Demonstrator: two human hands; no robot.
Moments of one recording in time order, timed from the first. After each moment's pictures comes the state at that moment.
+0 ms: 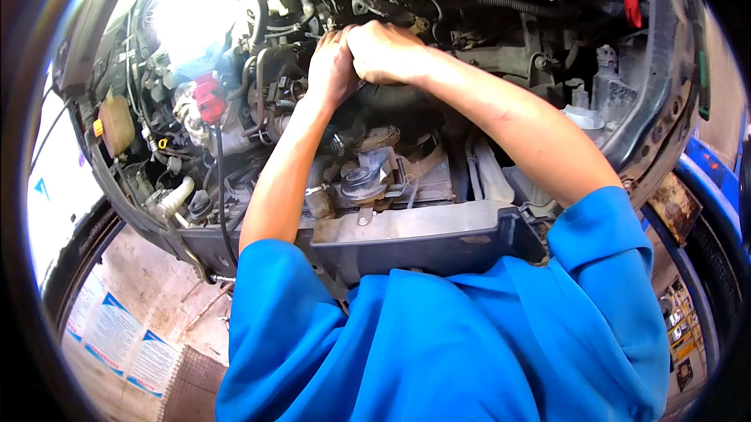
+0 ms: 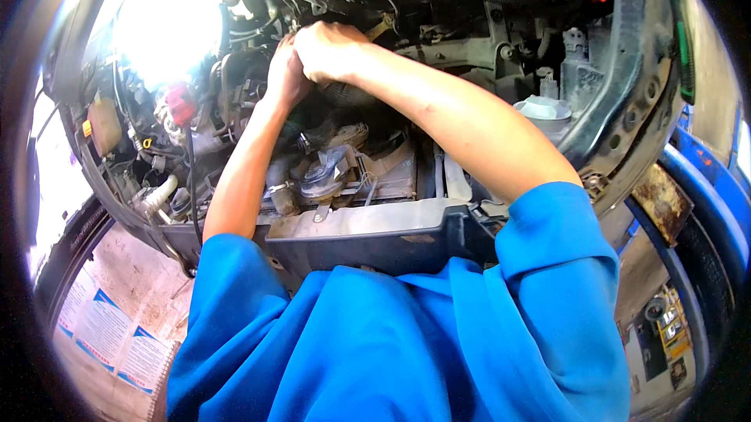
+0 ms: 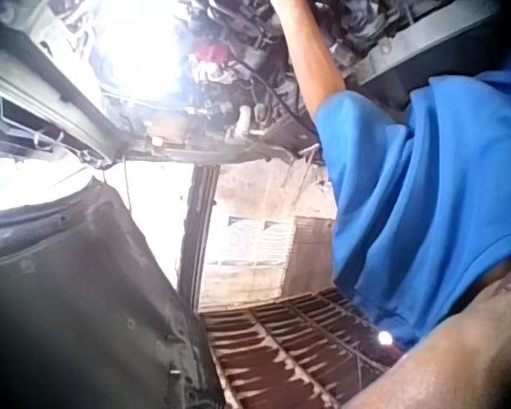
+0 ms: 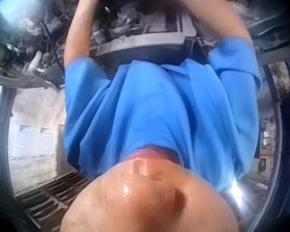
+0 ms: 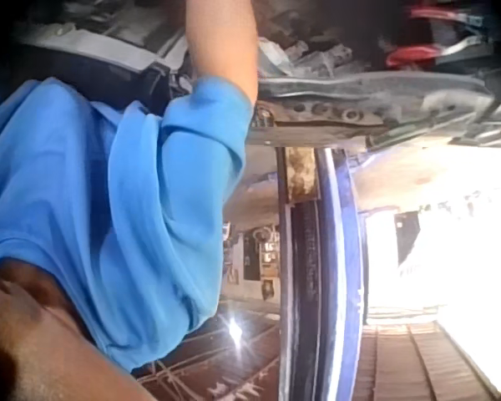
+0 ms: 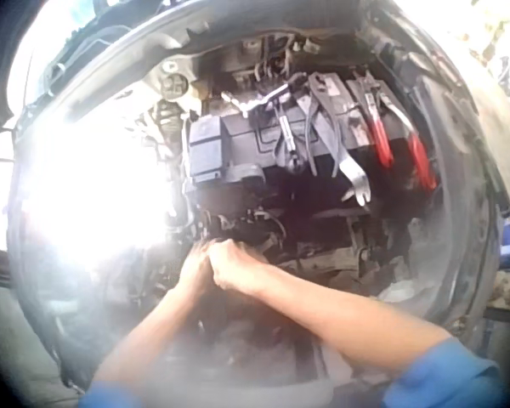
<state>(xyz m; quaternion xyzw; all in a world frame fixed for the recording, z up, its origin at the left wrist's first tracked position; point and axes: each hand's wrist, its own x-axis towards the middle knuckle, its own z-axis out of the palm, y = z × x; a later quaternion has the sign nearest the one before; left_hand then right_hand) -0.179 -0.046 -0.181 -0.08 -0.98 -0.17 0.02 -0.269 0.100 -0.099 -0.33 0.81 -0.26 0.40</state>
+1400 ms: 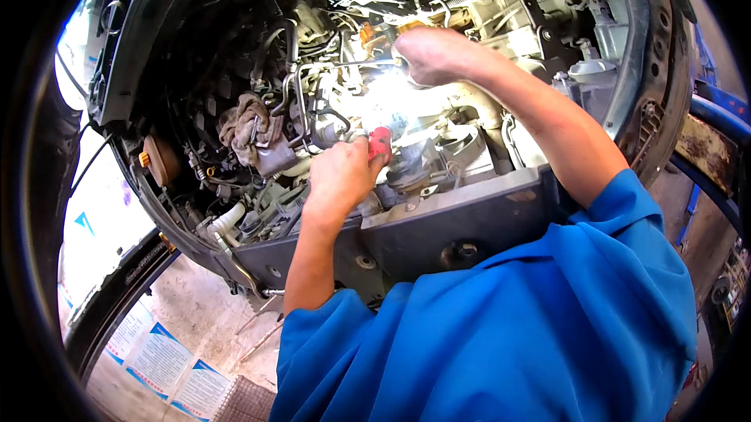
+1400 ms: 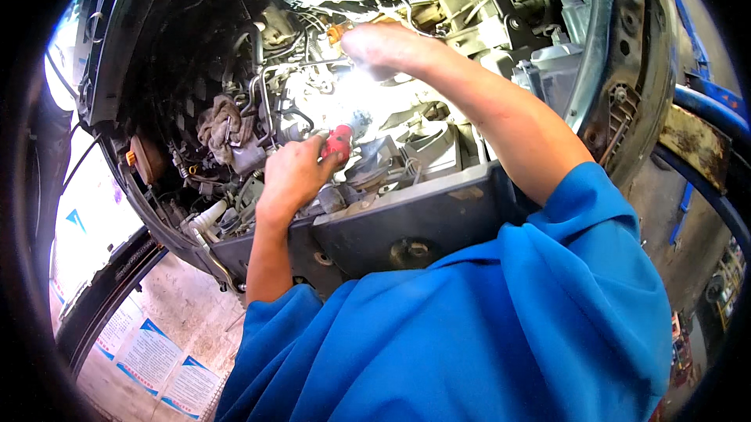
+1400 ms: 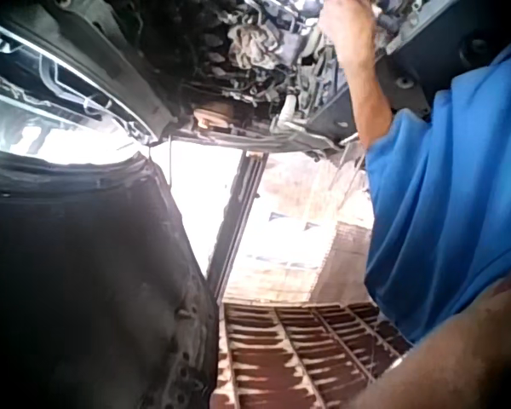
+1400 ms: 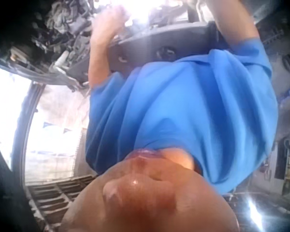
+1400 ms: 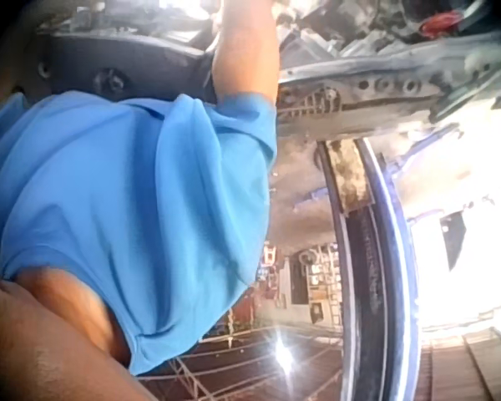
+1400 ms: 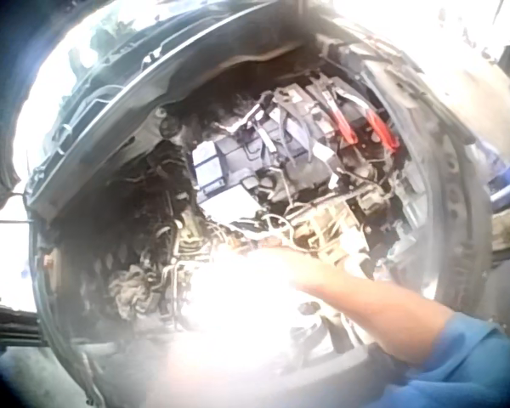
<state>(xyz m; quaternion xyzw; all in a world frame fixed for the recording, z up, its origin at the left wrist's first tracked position) -0.079 -0.009 -0.008 0.01 -0.96 -0.05 -0.29 -0.261 0.147 -0.074 -0.39 0.81 -0.22 0.38</state>
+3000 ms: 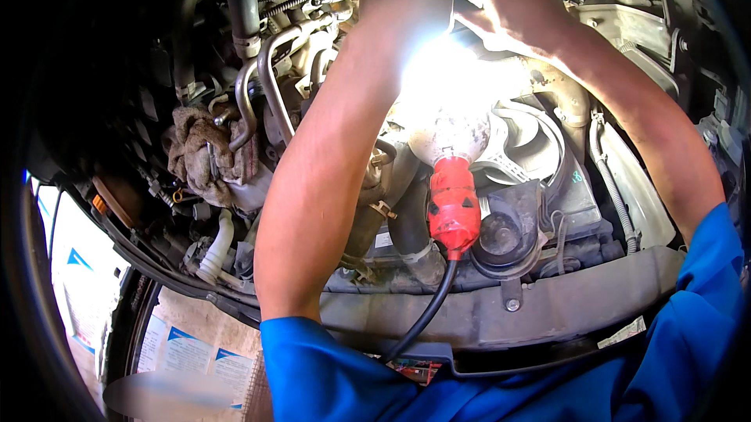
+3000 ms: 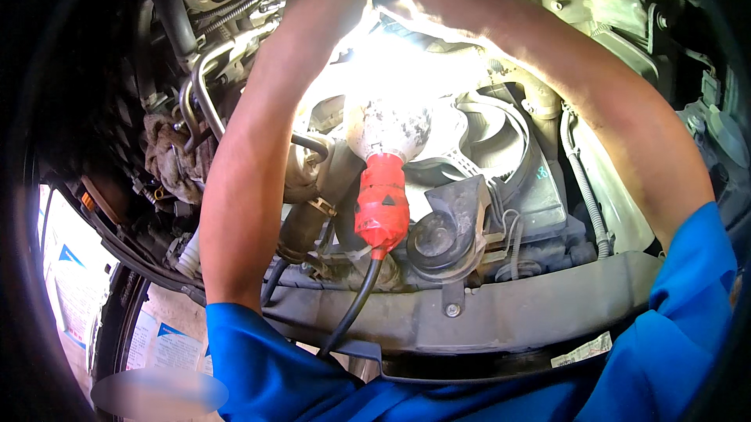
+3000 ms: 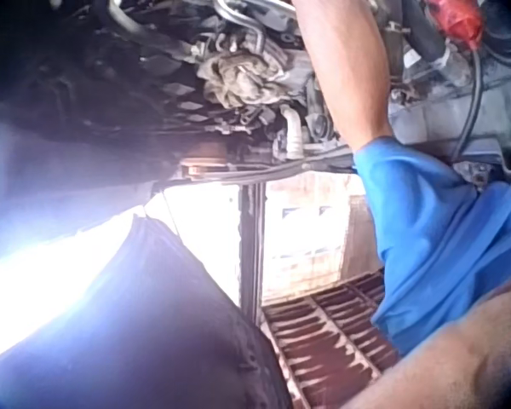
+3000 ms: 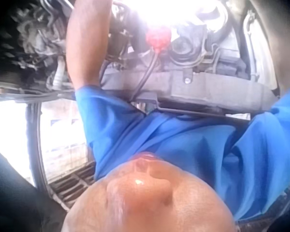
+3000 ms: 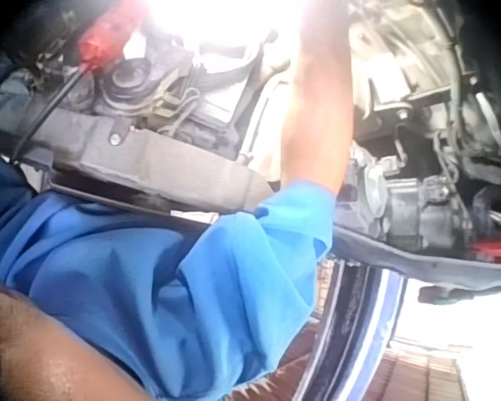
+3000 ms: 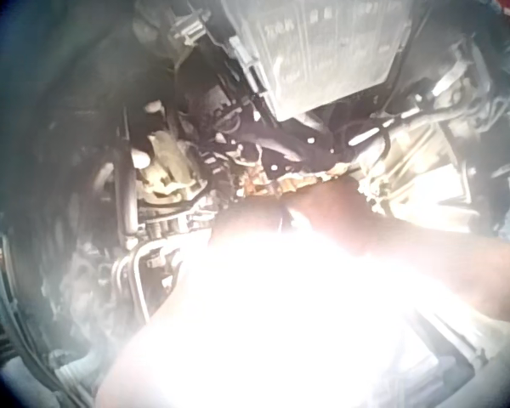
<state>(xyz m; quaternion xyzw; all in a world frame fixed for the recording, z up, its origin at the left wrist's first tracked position) -0.241 -0.072 -0.221 -0.10 -0.94 -0.04 -0.31 -0.259 0.076 -0.218 -0.03 0.81 -0.47 0.35</state>
